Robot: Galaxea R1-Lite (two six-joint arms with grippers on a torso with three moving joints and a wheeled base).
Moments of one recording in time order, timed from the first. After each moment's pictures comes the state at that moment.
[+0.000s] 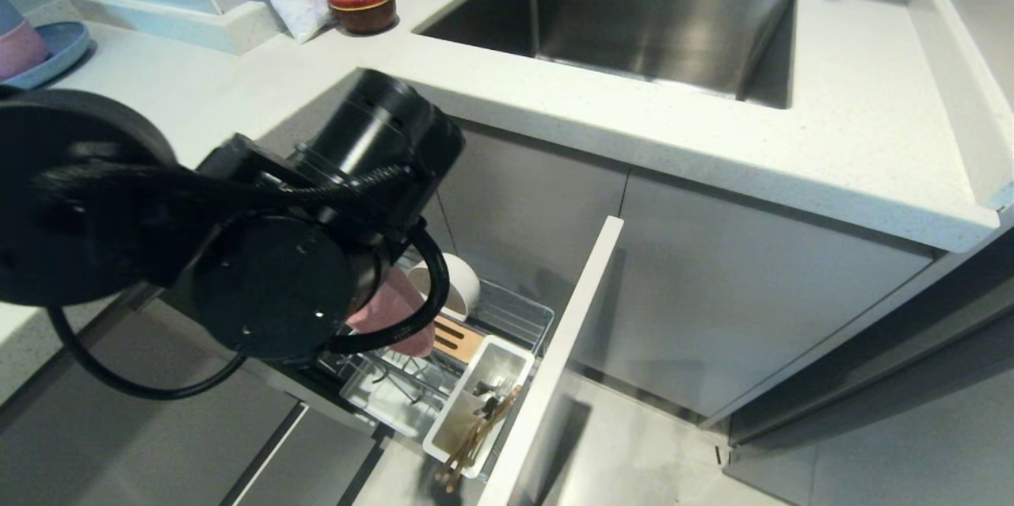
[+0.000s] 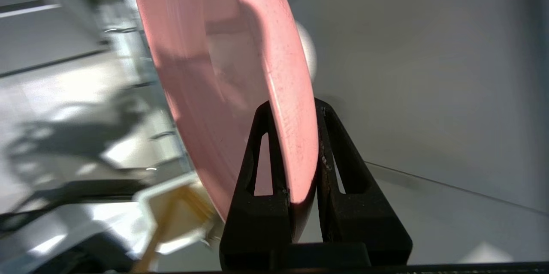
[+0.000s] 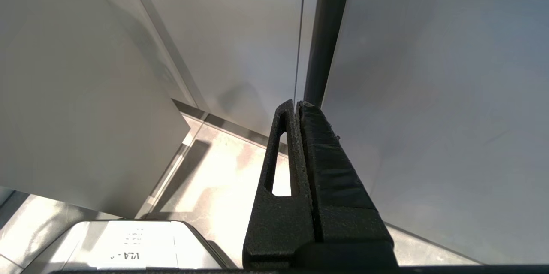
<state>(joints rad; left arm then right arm) -0.89 1.62 -1.40 0.55 0.98 -1.40 0.00 0.00 0.00 0.00 0.00 0.00</state>
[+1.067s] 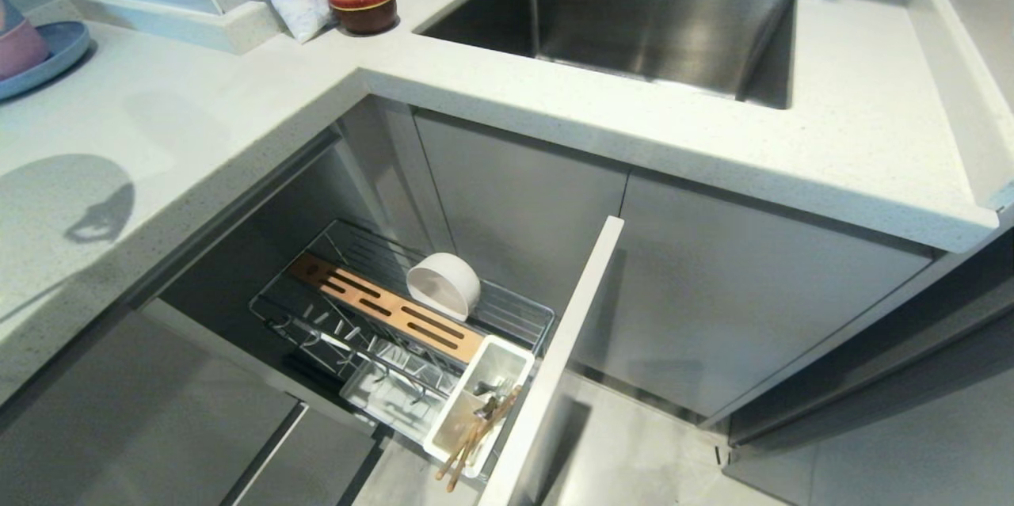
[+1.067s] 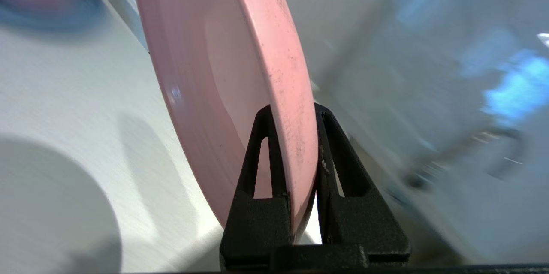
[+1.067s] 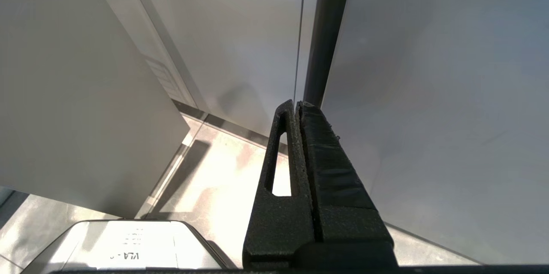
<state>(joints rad) -0.29 1.01 -1.30 -0.23 0.55 -0.36 0.00 0.00 0.00 0.00 0.00 0.00</state>
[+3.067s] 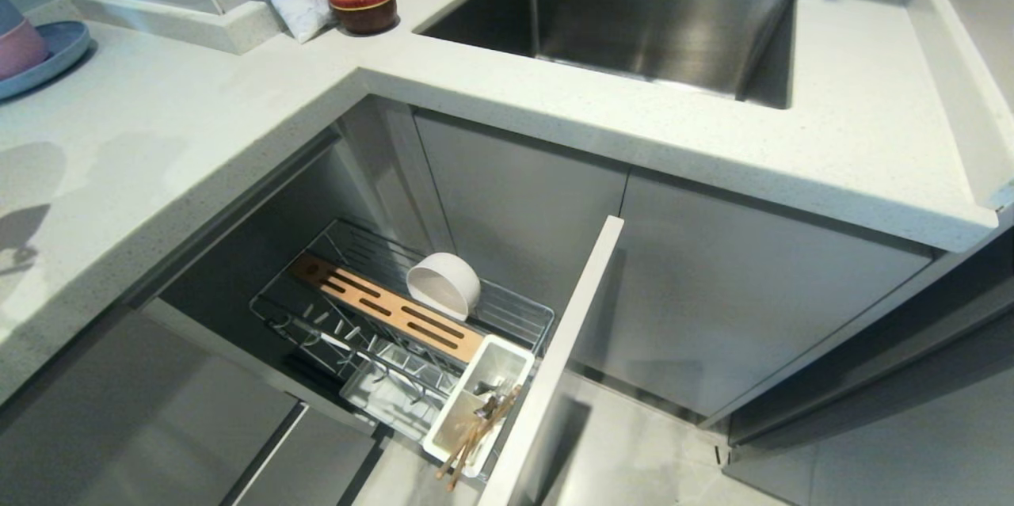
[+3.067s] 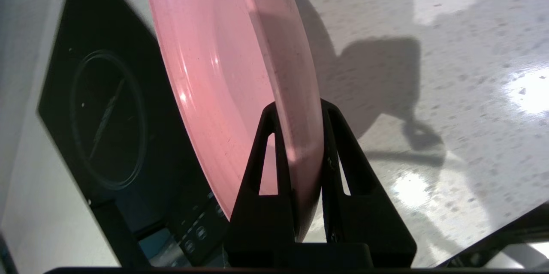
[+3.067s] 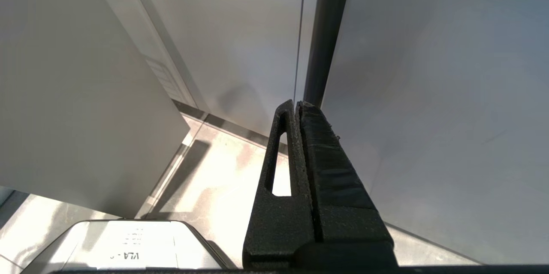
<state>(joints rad) 0.37 1.47 -1.92 0.97 0.31 0.36 0.00 0.00 0.00 0.00 0.00 0.00</state>
